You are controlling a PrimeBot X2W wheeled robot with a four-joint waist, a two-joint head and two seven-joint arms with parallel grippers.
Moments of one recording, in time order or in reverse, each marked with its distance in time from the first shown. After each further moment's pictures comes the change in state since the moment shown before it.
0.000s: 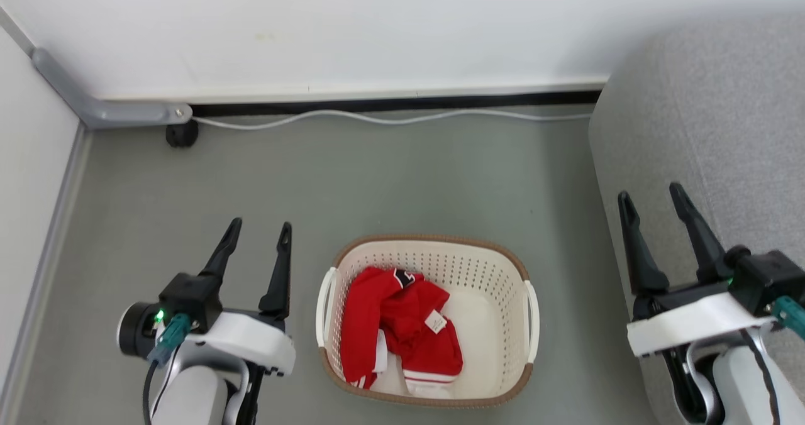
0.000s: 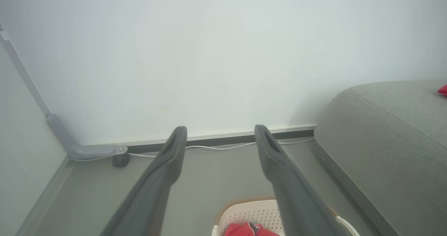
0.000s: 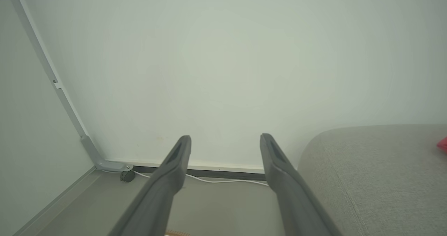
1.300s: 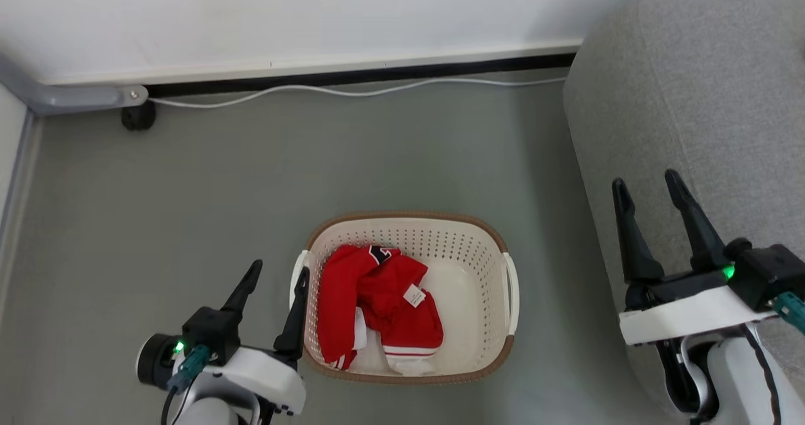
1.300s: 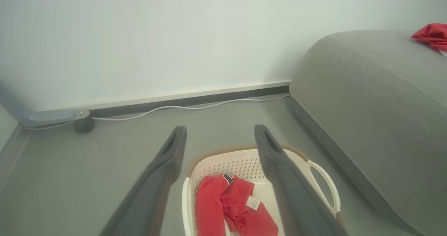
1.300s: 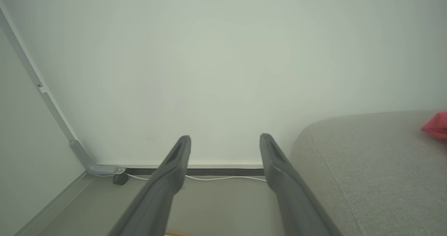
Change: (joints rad) left arm 0.139 -0.027 0.056 -0.020 0.074 -0.079 0.000; right arm 0.035 0.029 -0.011 -0.046 -0.001 0.000 0.000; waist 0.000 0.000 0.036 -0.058
